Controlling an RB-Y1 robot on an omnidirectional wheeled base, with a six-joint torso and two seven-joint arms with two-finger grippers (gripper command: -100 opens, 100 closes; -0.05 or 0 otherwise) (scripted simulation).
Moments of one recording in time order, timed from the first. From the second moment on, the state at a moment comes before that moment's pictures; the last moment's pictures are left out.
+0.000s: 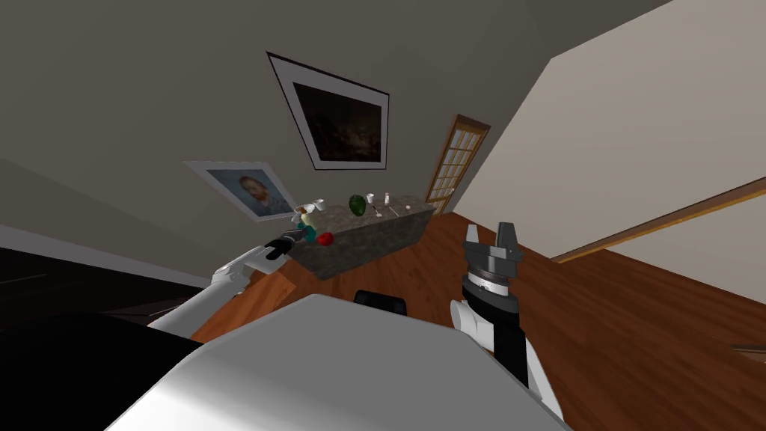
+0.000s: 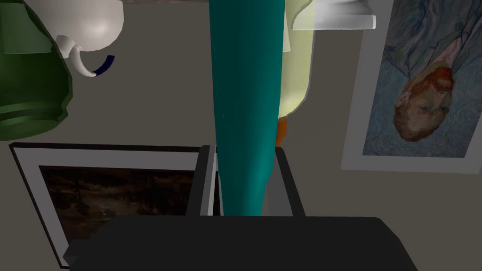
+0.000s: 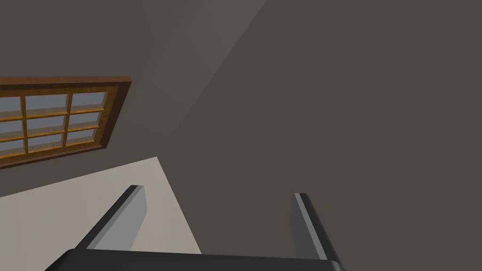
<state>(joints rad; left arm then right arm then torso) 0.29 0.82 0.21 -1.49 -0.27 0.14 -0.42 0.53 -0.05 -0.06 -2.40 0.07 -0.52 -0.11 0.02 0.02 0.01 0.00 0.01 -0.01</state>
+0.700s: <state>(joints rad) 0.26 0.89 0.25 -1.39 -0.23 0.19 -0.40 0.53 -0.05 -0.06 -2.40 0.07 -0.52 -0.11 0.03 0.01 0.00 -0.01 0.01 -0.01</state>
